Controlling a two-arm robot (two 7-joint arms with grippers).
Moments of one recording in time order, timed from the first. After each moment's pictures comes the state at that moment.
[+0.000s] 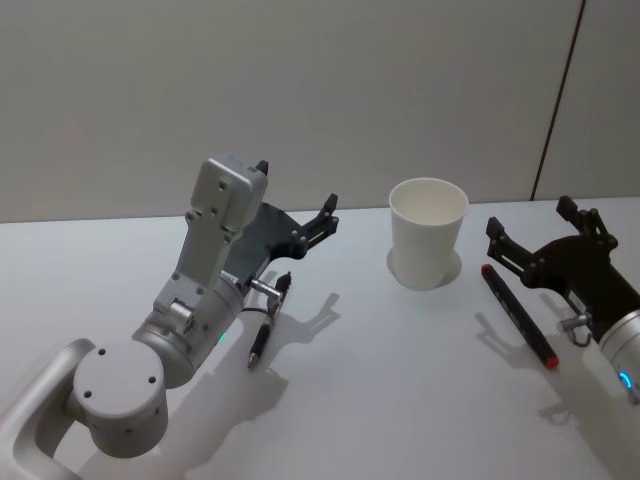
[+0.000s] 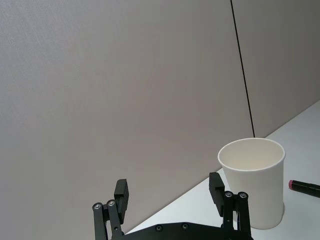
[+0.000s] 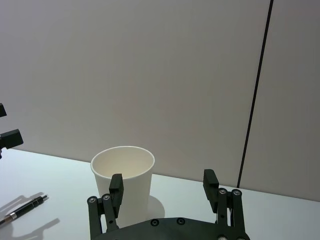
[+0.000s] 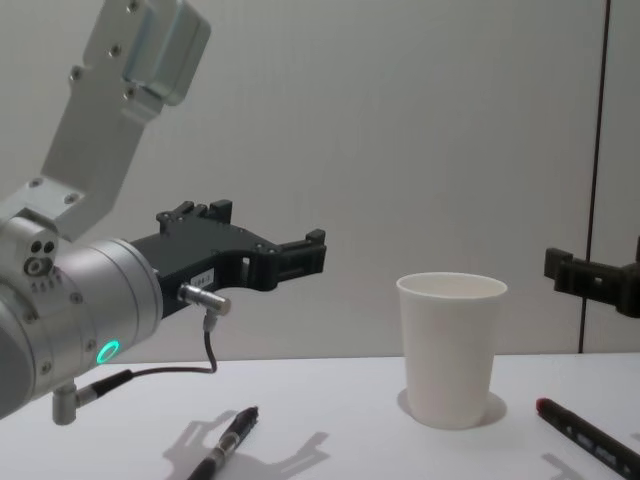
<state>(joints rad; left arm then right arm) -0.24 0.38 0.45 -1.63 -0.20 0.01 -0.01 -0.01 0.34 -0.23 -1.77 0.29 0.03 0.07</state>
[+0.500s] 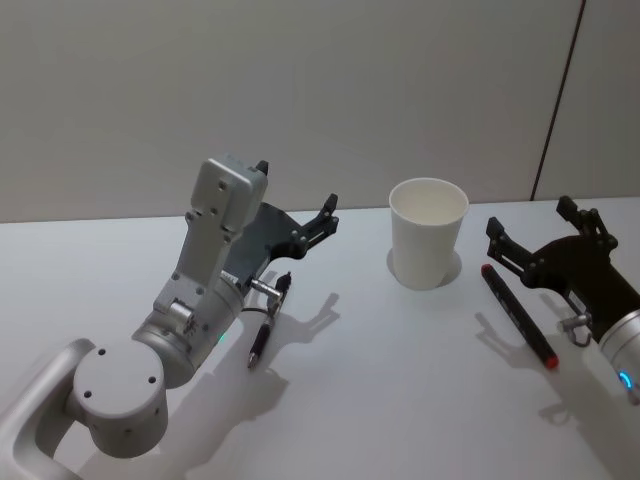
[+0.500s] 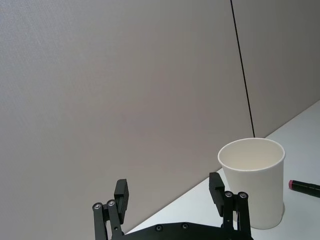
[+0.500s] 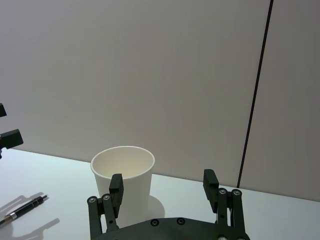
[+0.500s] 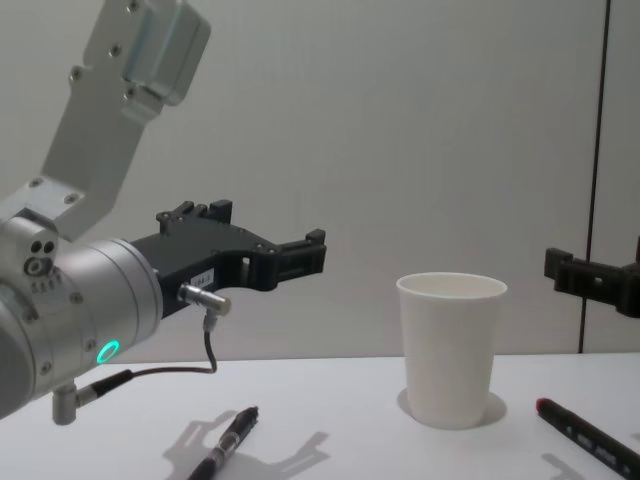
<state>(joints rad) -0.24 0.38 0.45 -1.63 -0.20 0.01 -0.01 -0.01 0.34 -0.23 -1.77 0.29 0.03 0.07</state>
